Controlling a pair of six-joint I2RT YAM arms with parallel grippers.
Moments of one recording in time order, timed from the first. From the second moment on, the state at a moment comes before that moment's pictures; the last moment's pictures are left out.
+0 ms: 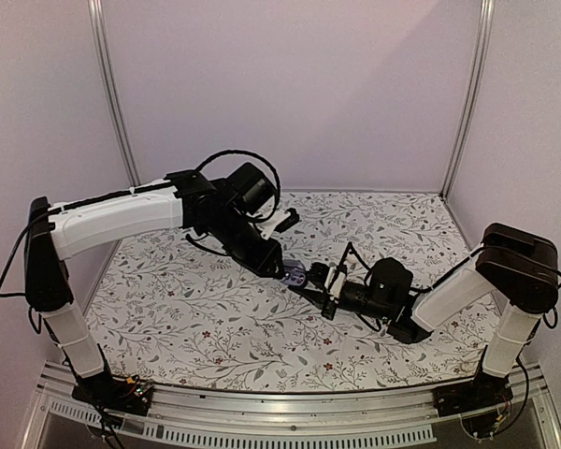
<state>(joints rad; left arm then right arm) -0.92 1.77 1.57 -0.87 0.20 -0.24 0.98 1.79 0.56 1.22 -0.21 -0.40</state>
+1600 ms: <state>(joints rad) -0.90 1.12 1.07 -0.44 0.23 0.02 0.98 1.67 0.56 1.21 -0.37 -0.29</state>
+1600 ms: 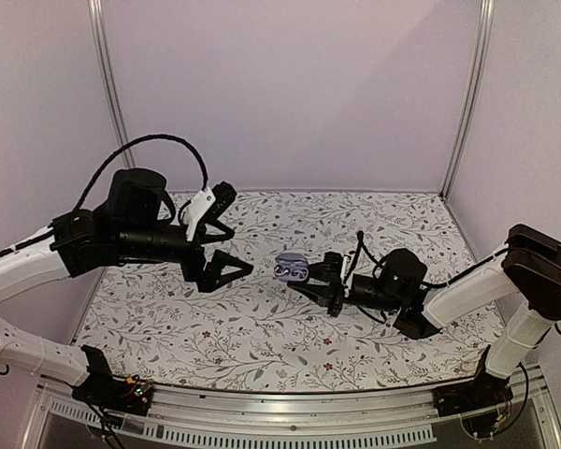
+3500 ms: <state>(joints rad) -1.24 1.21 0.98 -0.33 -0.13 0.54 0.98 1.64 0.64 1.06 -0.65 -0.04</state>
